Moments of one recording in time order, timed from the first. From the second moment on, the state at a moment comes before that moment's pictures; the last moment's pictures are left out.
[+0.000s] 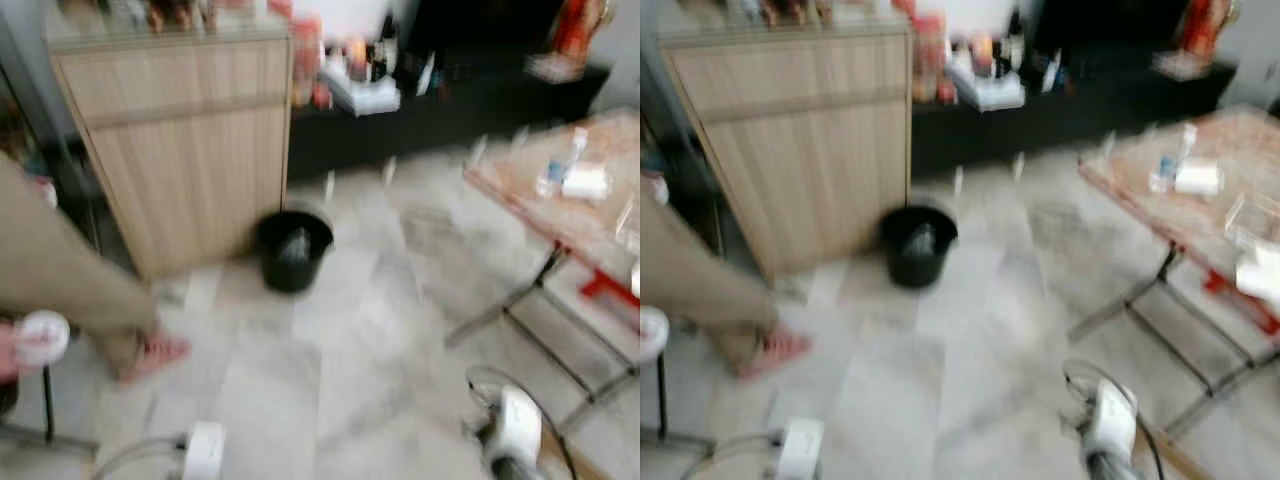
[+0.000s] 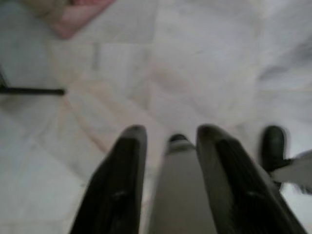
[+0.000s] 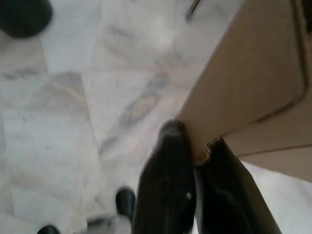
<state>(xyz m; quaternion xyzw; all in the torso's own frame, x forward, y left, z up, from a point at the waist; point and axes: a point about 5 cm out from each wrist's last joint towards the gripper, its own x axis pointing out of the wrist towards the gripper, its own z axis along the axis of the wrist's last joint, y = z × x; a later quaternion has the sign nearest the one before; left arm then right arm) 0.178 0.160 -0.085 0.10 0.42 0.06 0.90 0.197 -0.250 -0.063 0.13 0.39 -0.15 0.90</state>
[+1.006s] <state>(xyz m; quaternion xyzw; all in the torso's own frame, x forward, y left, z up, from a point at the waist) 0.180 0.168 -0.084 0.11 0.41 0.07 0.90 0.198 -0.248 -0.064 0.13 0.39 -0.16 0.90</state>
